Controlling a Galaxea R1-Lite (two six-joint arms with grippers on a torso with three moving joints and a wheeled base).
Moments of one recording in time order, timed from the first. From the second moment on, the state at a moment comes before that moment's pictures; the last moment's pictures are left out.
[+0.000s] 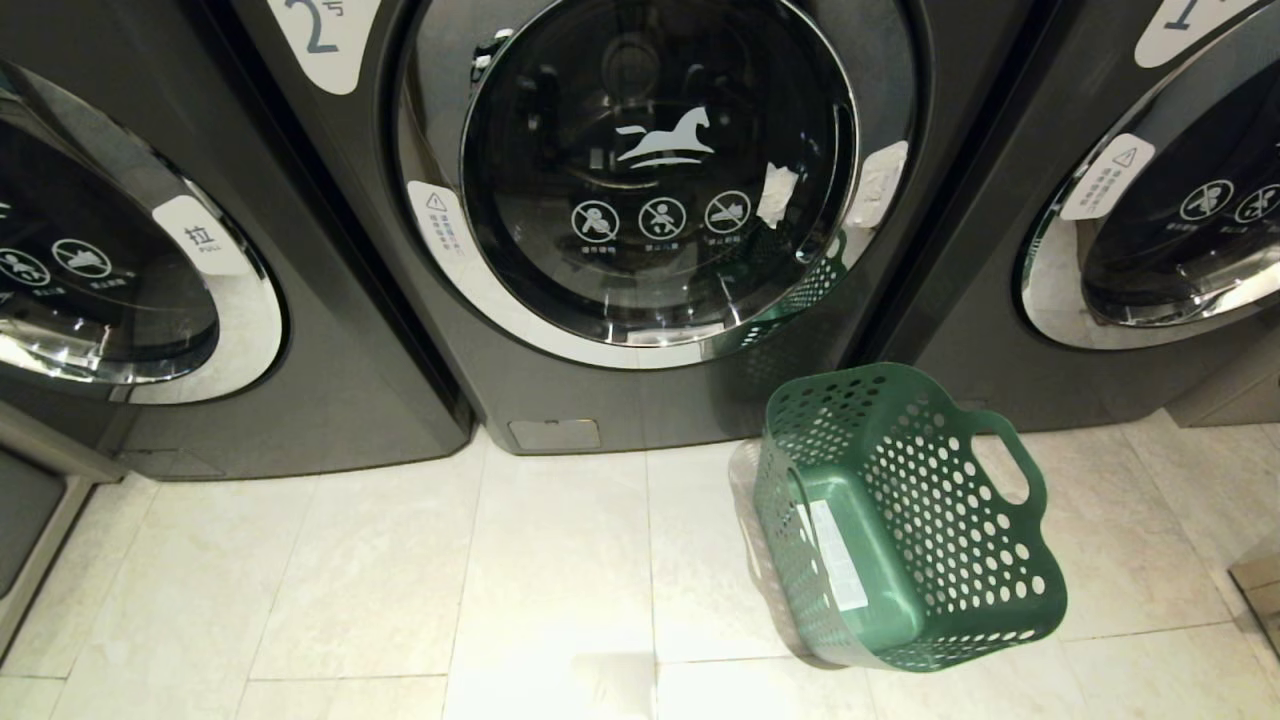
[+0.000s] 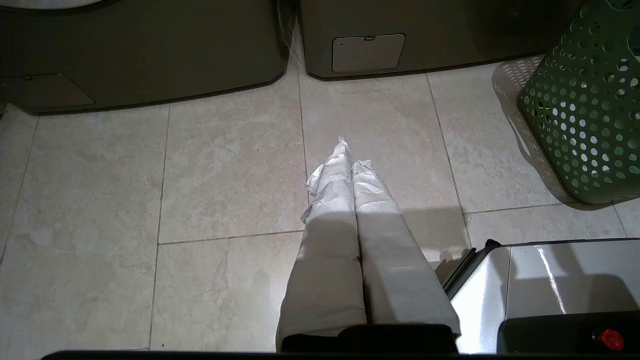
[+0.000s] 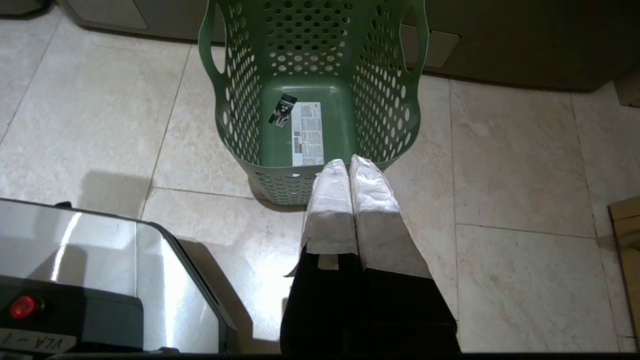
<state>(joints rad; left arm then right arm) -0.01 0.01 -0.04 0.09 -0.03 0.06 0.00 0.01 -0.06 0.15 0.07 -0.13</state>
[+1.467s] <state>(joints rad) -0.01 0.00 -0.03 0.08 -0.01 0.04 0.00 0.00 0.00 0.00 0.07 -0.21</state>
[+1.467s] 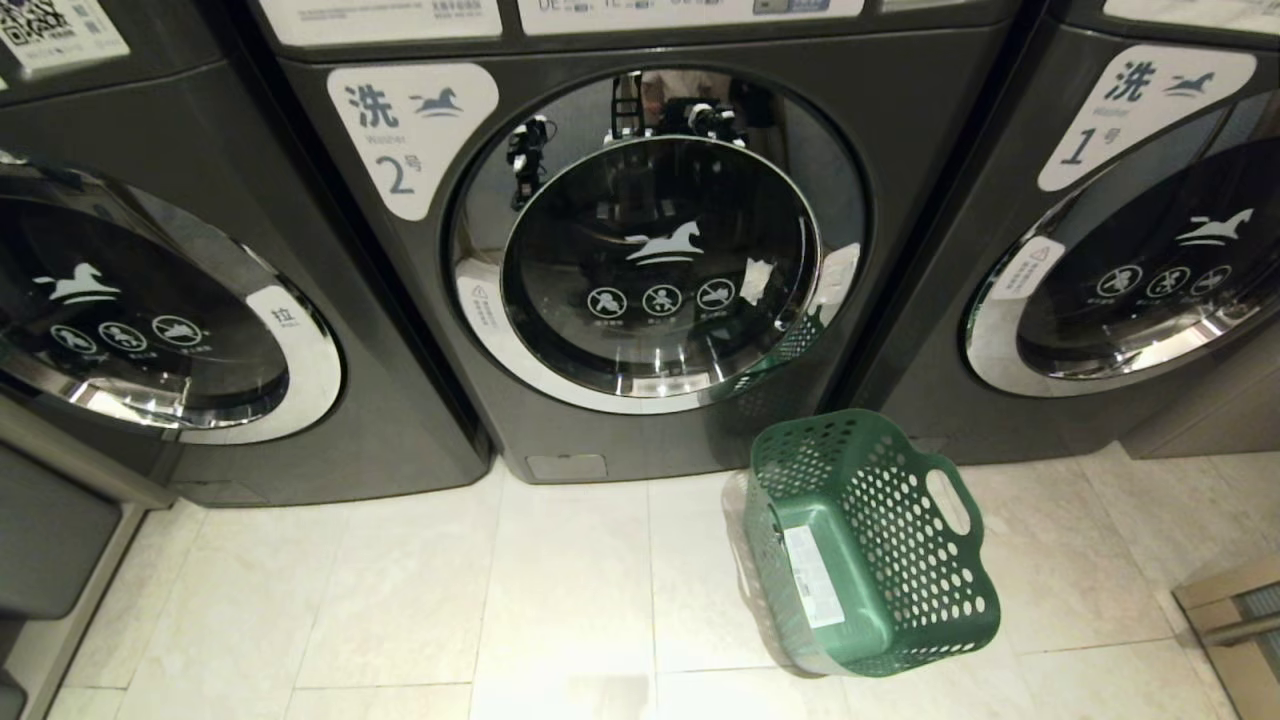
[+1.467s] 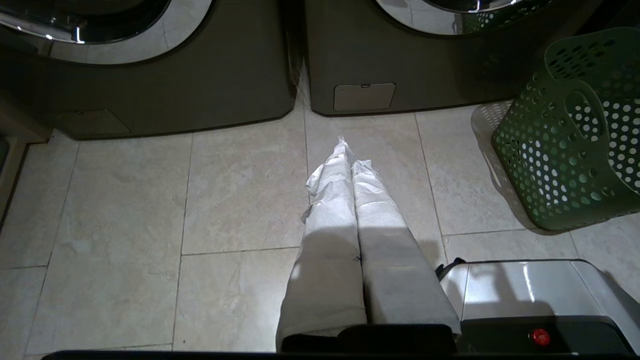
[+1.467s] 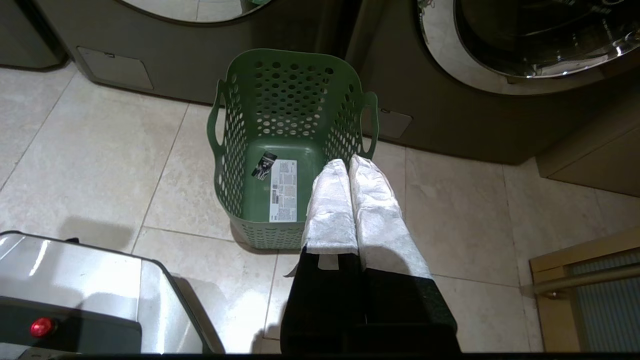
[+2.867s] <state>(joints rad) -0.01 0.00 -0.03 0.08 -0.01 0.04 0.00 0.00 0.00 0.00 0.06 -0.21</state>
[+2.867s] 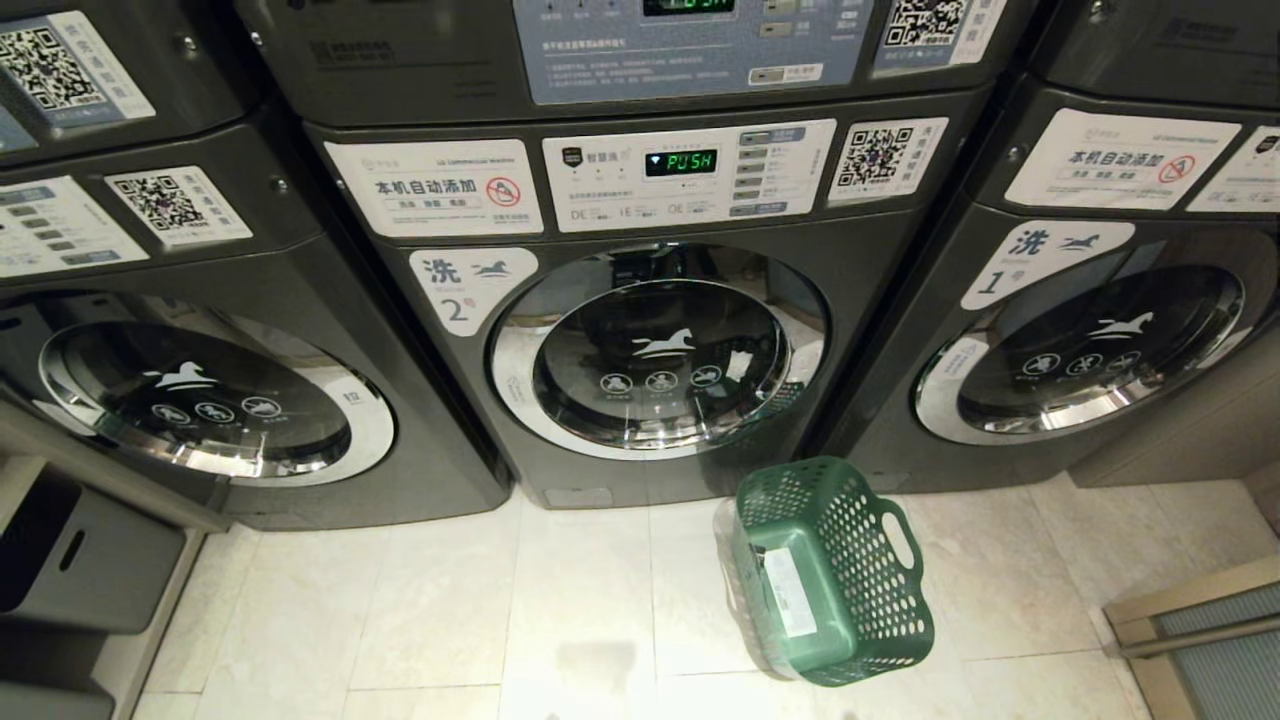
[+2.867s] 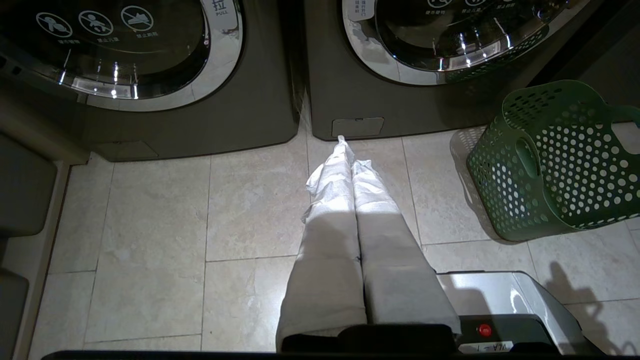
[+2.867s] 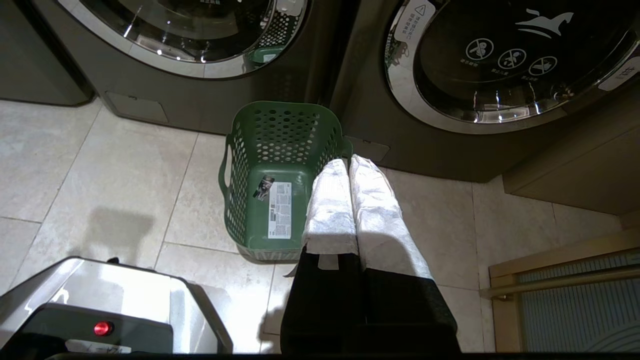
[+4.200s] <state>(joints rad) -0.01 0.00 -0.03 0.08 -0.01 0.02 0.03 0.94 -0.66 -0.11 0.44 -0.13</state>
